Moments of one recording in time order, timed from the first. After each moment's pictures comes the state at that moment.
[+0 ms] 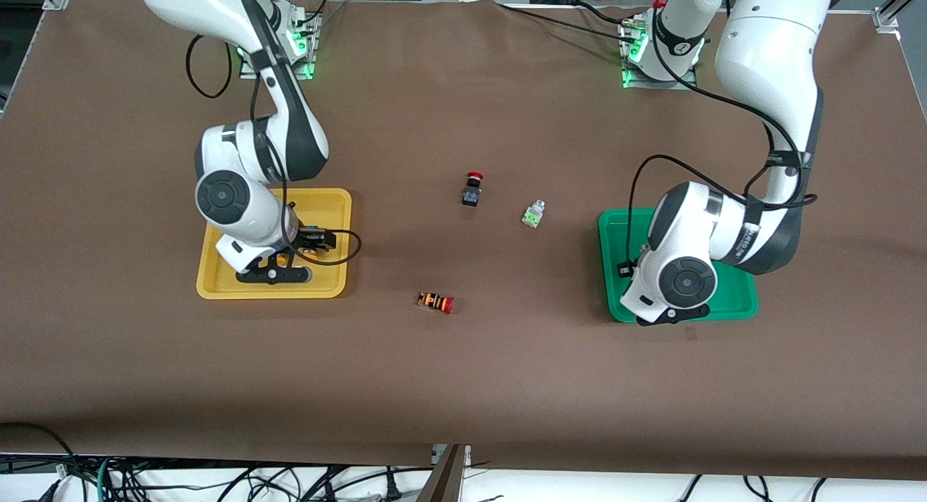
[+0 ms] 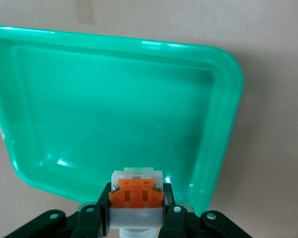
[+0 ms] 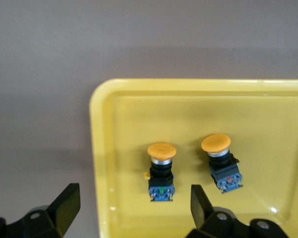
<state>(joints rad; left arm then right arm) -0.18 0.71 -0.10 -1.41 0.16 1.72 -0.48 0.63 0.45 -0.34 -1.74 0.16 2.07 0.22</state>
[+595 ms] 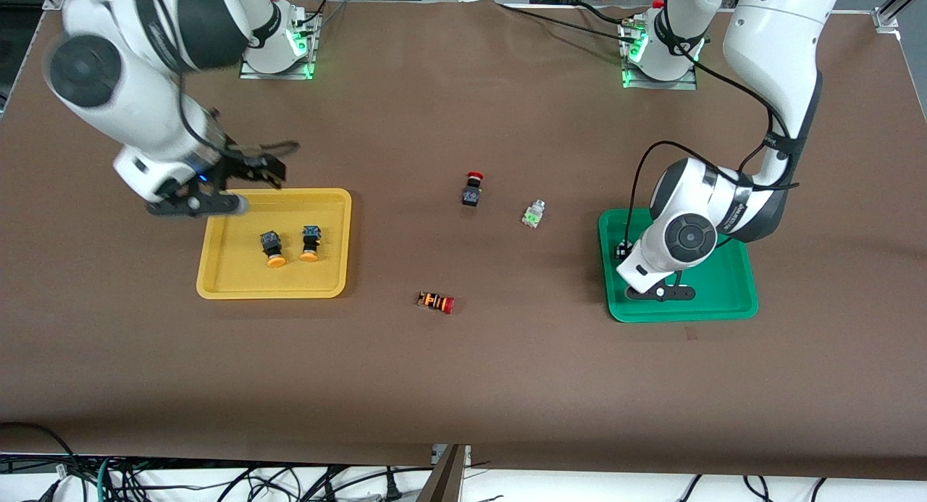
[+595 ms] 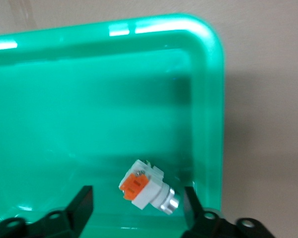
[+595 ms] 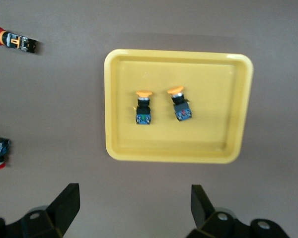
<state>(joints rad) -0.15 0.54 -0.13 -1.75 0.15 2.06 -0.33 0.63 0.07 -0.37 -1.72 0.04 1.69 0.21</state>
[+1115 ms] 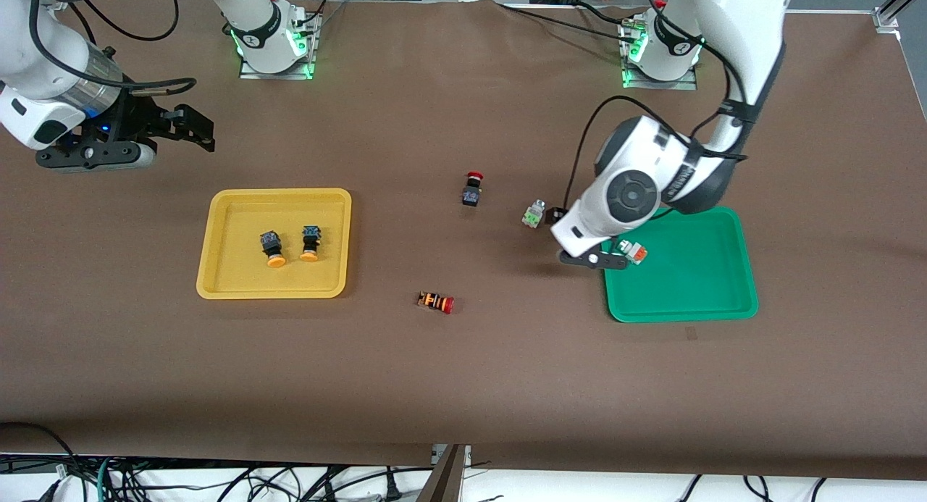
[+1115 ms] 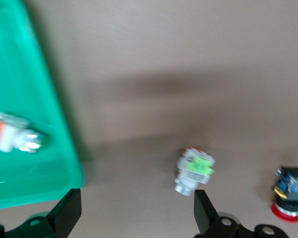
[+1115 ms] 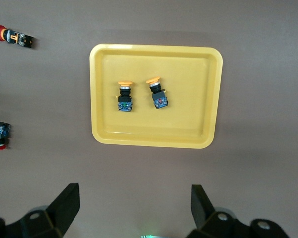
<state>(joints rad) -0.25 0.51 -0.28 -1.73 0.02 1.99 -0.38 0.61 -0.04 -0.44 -1.75 0.03 1.62 0.12</state>
